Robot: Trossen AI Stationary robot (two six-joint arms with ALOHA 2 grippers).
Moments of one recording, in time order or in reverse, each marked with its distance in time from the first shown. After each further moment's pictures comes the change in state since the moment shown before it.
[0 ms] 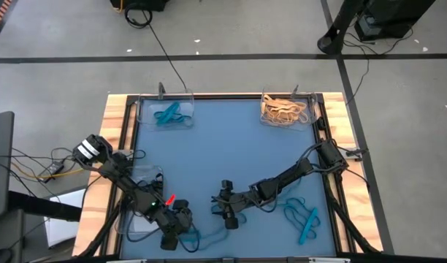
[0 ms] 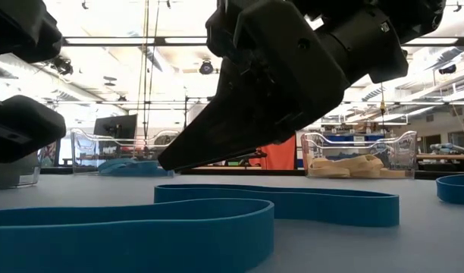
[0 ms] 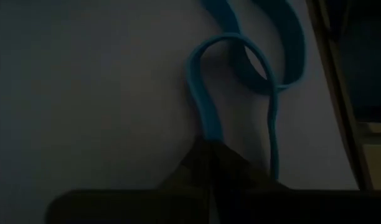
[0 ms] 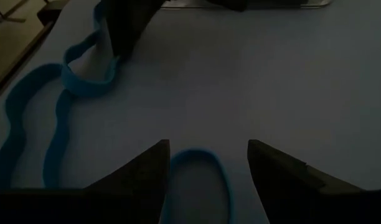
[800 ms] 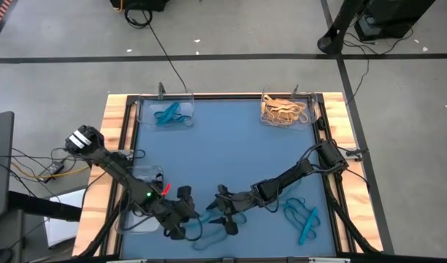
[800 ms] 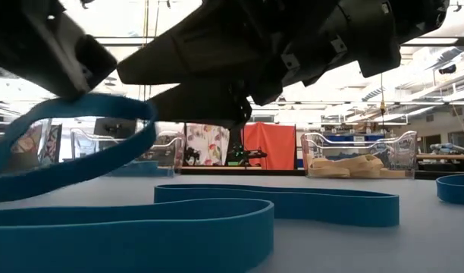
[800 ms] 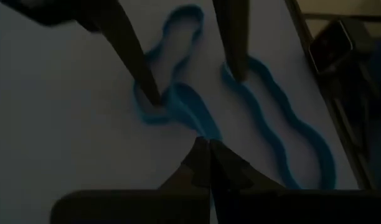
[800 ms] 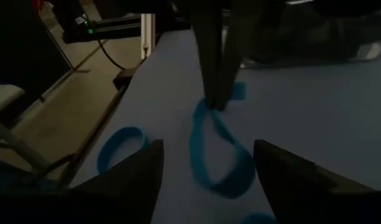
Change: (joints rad) left arm 0.055 -0.158 -0.003 0.019 -0.320 0.092; right arm 0.008 -0.001 0.000 0.205 -0.122 0.049
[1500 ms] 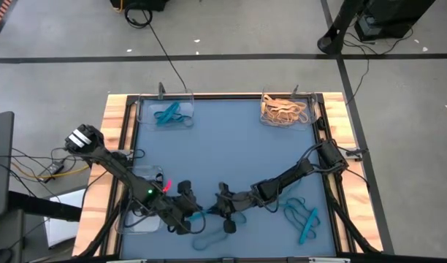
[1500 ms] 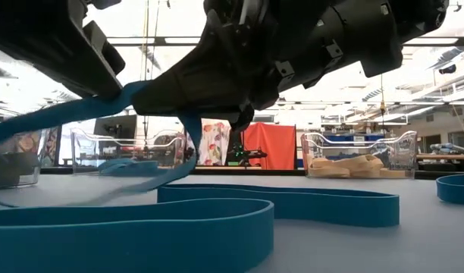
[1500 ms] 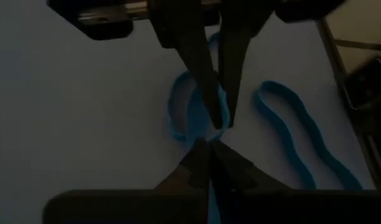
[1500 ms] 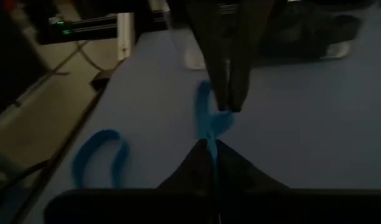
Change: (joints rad) left arm 0.038 -0.011 0.001 0.004 -0.084 -0.050; right arm -0.006 -0.001 0.000 -0.012 0.068 0.001
